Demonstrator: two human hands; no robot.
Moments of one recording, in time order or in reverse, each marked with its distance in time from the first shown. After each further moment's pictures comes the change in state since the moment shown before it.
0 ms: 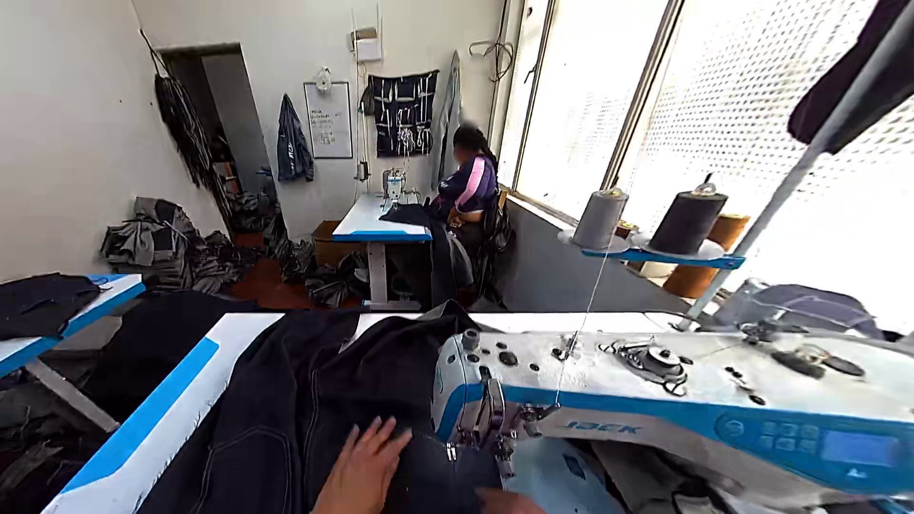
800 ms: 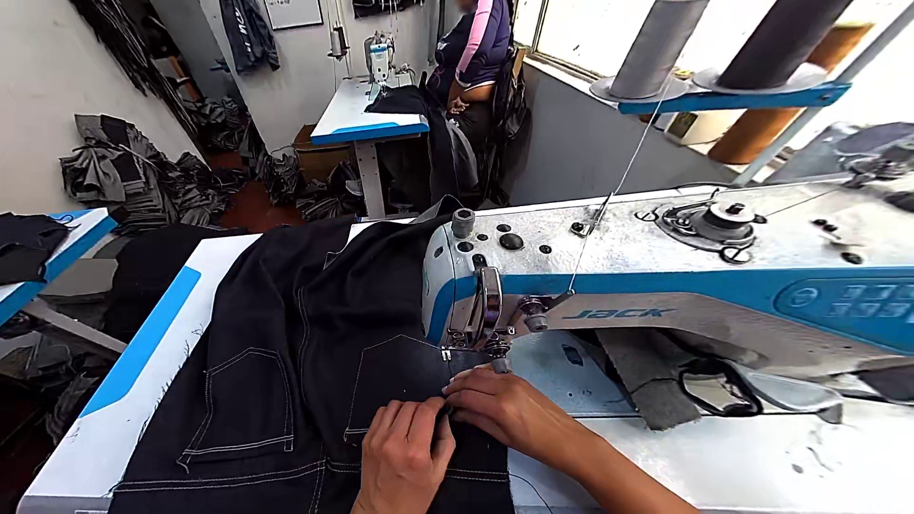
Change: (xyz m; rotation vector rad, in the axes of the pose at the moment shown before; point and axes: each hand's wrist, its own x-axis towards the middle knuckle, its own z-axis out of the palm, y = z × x) left_hand -0.047 0.088 0.036 0.113 0.629 0.079; right_hand 0.023 0.061 0.047 -0.049 -0.064 -0.375
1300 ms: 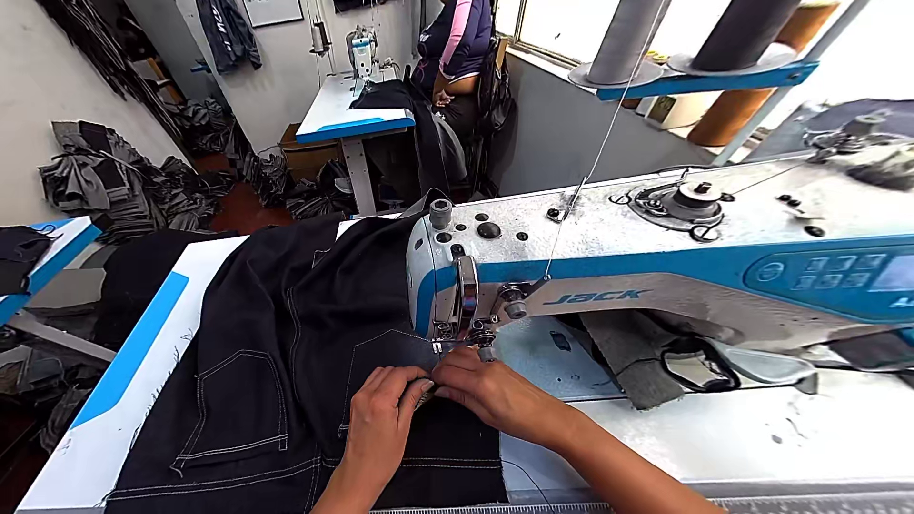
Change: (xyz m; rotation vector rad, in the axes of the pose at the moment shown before) left_hand 0.027 -0.022 -0.006 -0.360 -0.171 -0.149; right_hand 0.018 -0.005 -0.007 0.109 -0.036 0.099
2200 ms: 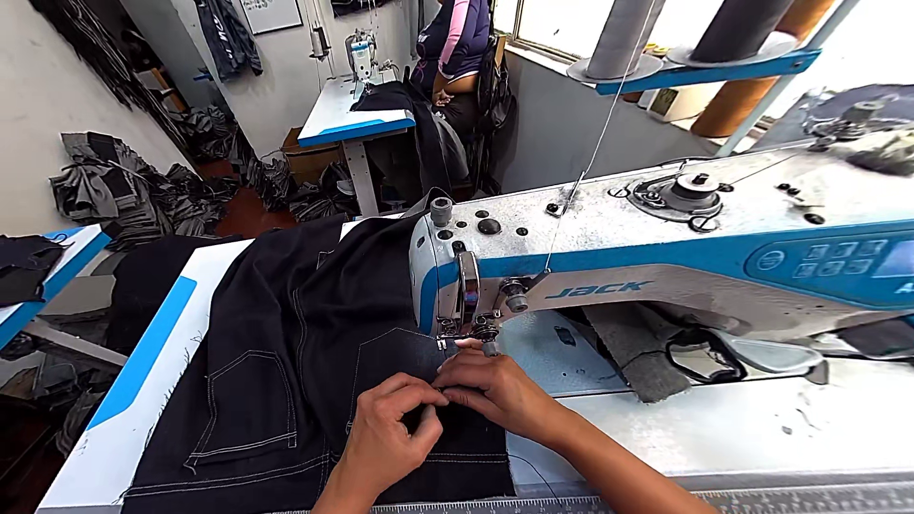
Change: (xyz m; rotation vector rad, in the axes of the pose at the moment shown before) left_hand -0.003 0.000 -0.012 -0.228 -0.092 0.145; right_hand -0.004 -0.002 0.012 0.154 0.194 0.046
